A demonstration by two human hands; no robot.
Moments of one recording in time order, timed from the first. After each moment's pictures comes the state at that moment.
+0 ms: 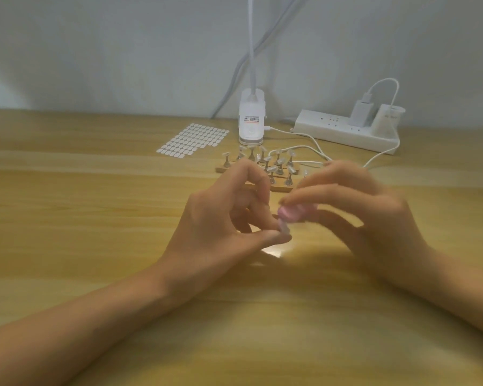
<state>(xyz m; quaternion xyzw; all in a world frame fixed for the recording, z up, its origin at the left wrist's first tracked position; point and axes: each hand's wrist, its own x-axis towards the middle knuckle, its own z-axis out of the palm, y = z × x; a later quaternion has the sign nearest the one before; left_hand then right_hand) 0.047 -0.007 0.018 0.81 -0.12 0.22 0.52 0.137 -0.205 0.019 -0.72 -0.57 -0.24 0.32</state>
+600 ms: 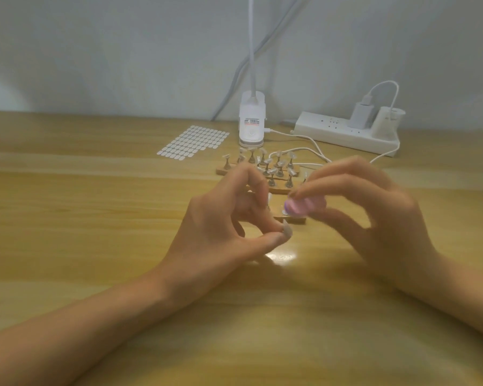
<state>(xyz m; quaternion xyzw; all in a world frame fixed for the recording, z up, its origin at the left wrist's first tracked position) 0.047 -0.007 0.019 0.81 -0.11 0.22 0.53 0.135 -0.206 0.022 -0.72 -0.54 -0.24 0.35</state>
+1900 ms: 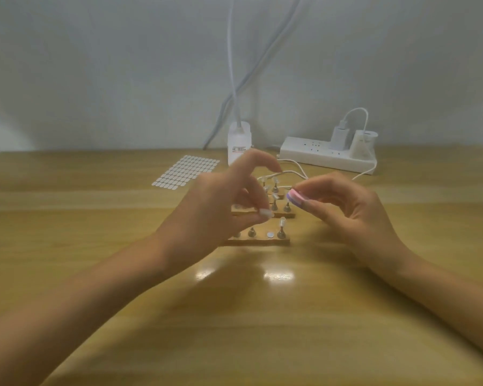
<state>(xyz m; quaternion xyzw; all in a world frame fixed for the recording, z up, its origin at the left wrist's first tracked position) 0.082 0.000 0.060 0.89 -0.17 0.19 0.38 0.167 -0.213 0.015 -0.73 -0.36 -0.08 0.57</state>
